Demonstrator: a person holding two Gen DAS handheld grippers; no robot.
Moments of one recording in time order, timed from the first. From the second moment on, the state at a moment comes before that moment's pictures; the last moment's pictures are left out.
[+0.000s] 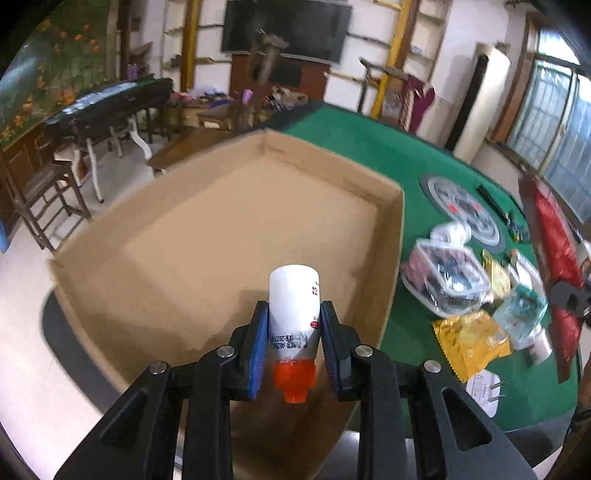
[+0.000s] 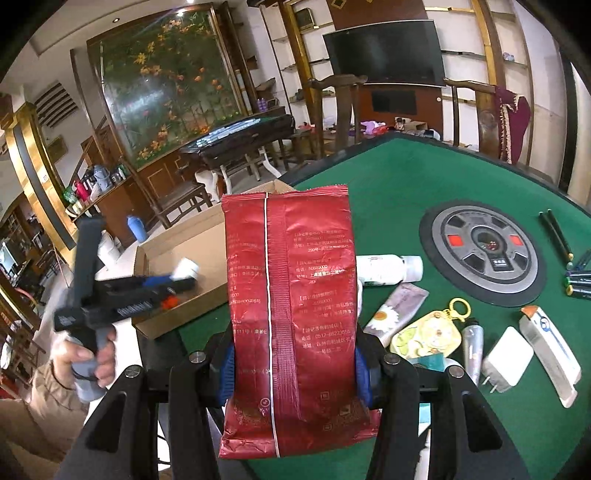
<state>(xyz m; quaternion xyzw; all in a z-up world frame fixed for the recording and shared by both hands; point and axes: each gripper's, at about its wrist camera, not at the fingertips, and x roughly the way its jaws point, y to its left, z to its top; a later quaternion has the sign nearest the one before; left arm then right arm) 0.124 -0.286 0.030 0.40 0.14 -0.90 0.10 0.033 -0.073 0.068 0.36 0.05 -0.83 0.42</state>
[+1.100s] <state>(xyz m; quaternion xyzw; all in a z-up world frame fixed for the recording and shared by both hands) 0.101 -0.302 0.029 0.42 0.12 -0.90 0.10 0.028 -0.145 0.062 0.38 0.08 -0.80 0.46</state>
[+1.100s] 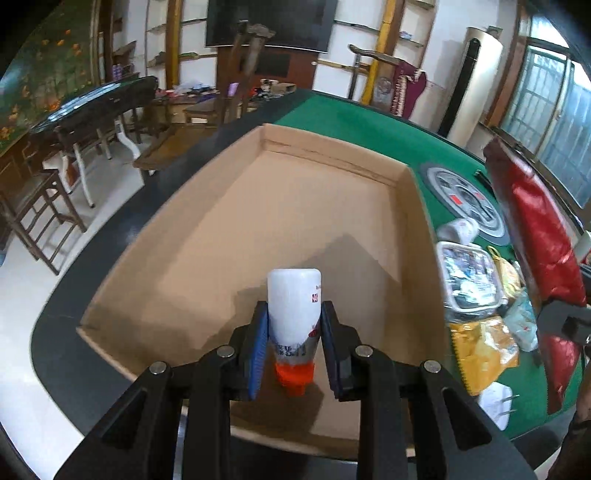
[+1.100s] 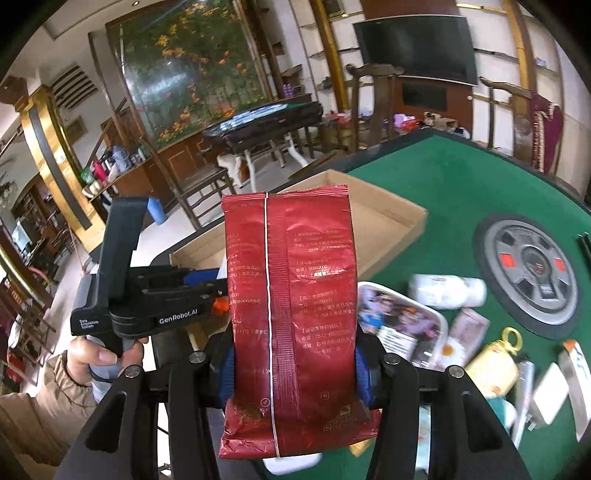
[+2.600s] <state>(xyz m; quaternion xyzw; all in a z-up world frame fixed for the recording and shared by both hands) 0.138 -0.376 0.082 0.38 0.11 -0.90 0.18 -0.029 -0.276 -0.005 0.52 -0.07 -0.73 0.43</state>
